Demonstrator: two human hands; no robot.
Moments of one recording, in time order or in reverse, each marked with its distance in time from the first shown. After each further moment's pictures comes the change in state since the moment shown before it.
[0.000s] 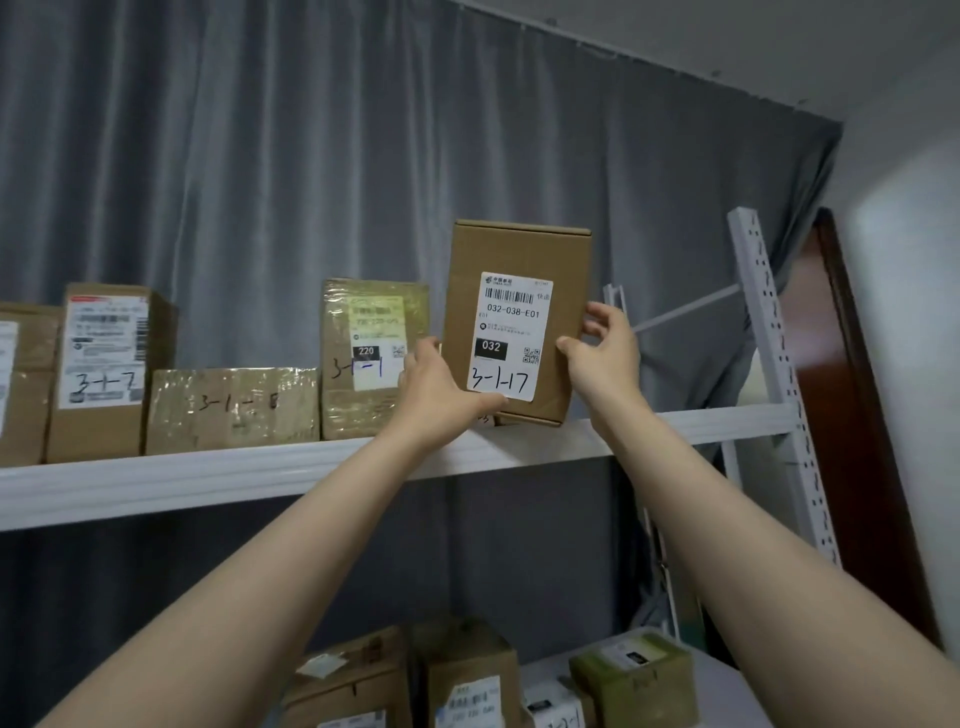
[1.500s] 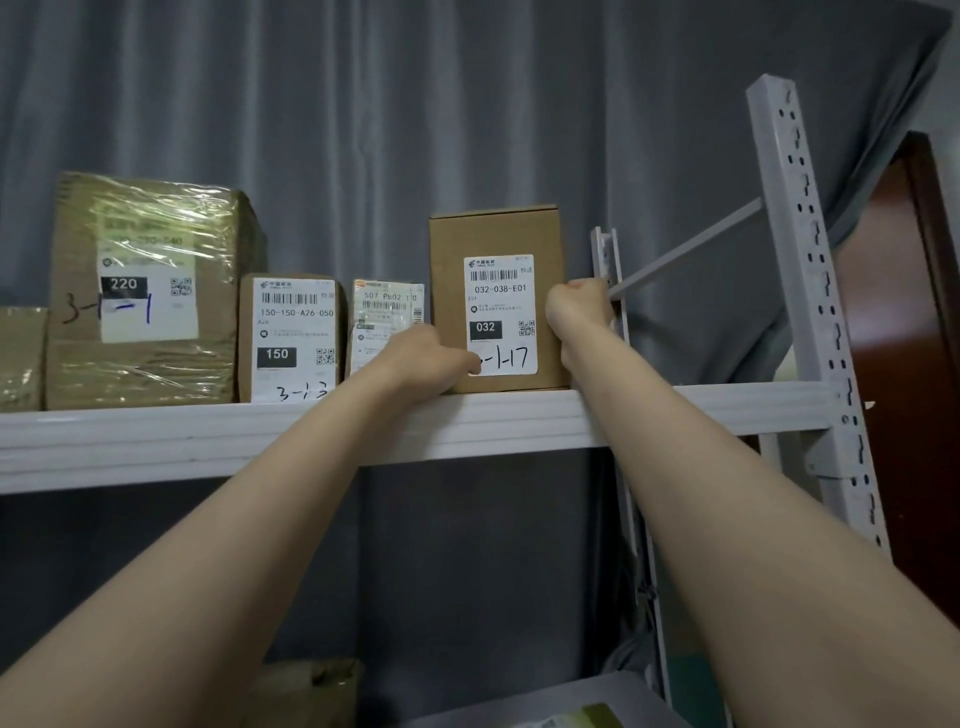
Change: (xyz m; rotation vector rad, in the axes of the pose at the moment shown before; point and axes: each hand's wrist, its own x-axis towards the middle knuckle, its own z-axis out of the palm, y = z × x) left_hand 0.107 0.011 0.206 0.241 -0.209 -0.197; right_hand 0.194 0.170 -0.035 -0.016 -0.085 0.267
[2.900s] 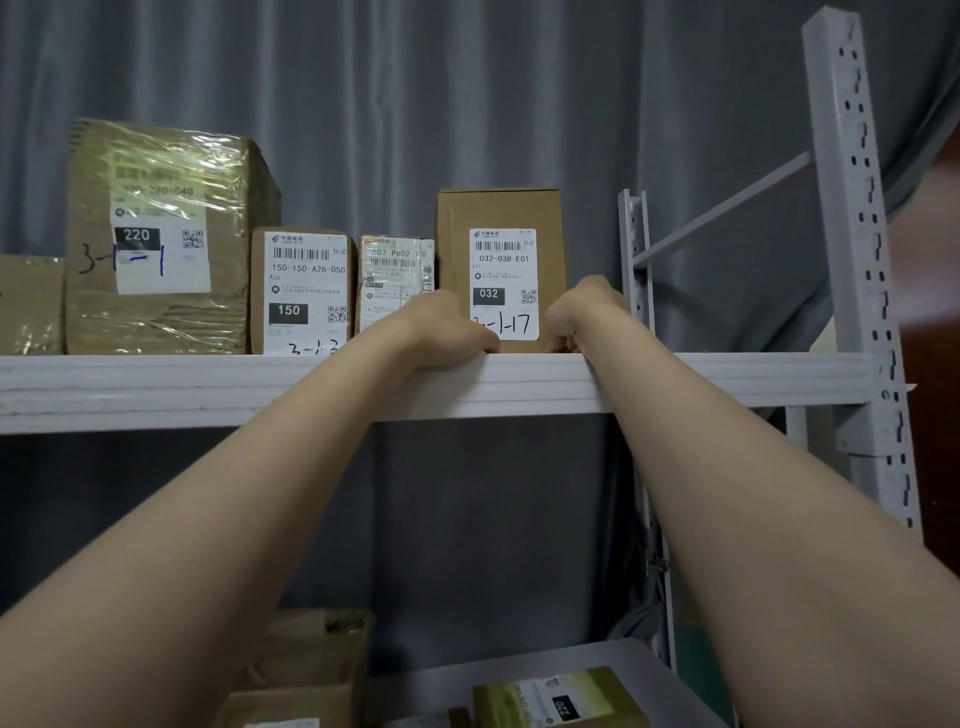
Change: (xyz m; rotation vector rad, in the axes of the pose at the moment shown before) left_hand -0.013 0.010 0.003 0.151 -0.042 0.011; right_hand -0.003 0.019 -0.006 -0.701 -0.259 0.040
